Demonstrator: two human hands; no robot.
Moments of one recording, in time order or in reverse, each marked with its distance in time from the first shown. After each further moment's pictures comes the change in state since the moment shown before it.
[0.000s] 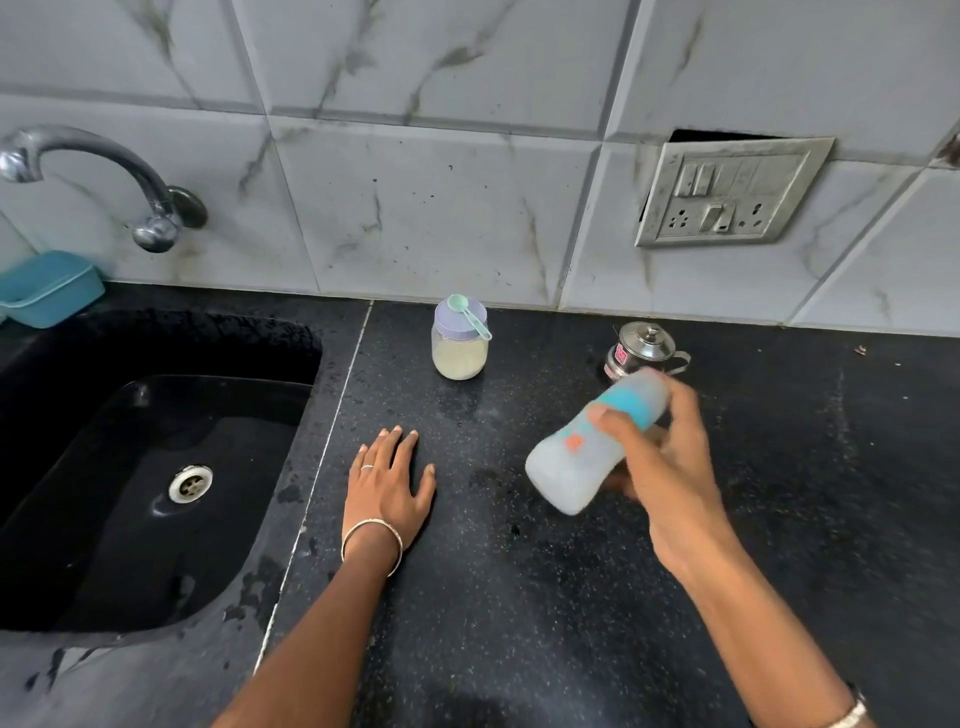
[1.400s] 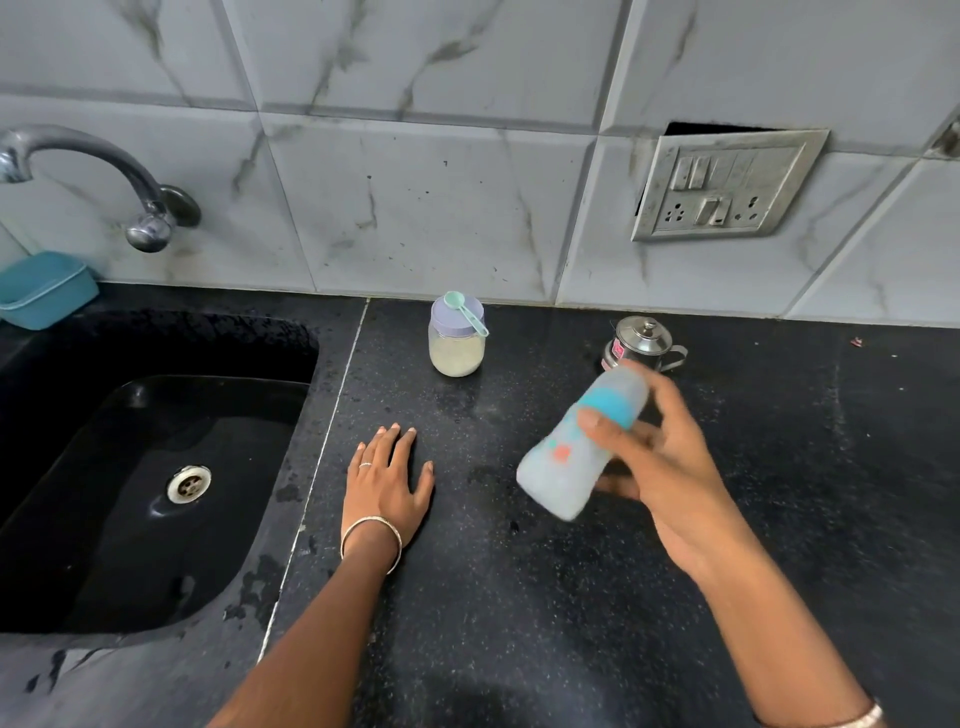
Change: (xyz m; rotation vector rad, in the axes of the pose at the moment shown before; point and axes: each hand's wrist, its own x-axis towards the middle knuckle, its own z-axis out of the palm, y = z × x) left_hand 0.001 -0.002 0.003 0.017 0.042 0.013; right_hand -0.006 -0.005 -0.005 0.091 -0.168 0.012
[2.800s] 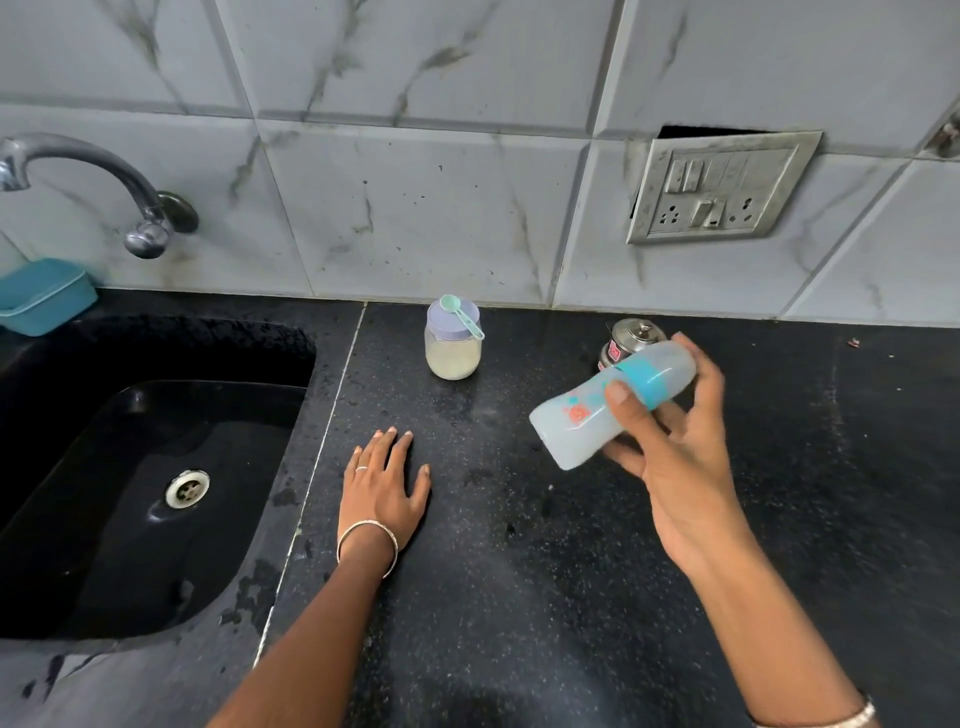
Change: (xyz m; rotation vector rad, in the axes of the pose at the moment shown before) left_hand 0.000 0.001 -0.002 -0.008 -0.026 -0.015; right_hand 0.003 -0.003 -0.008 0.166 0.052 -0.169
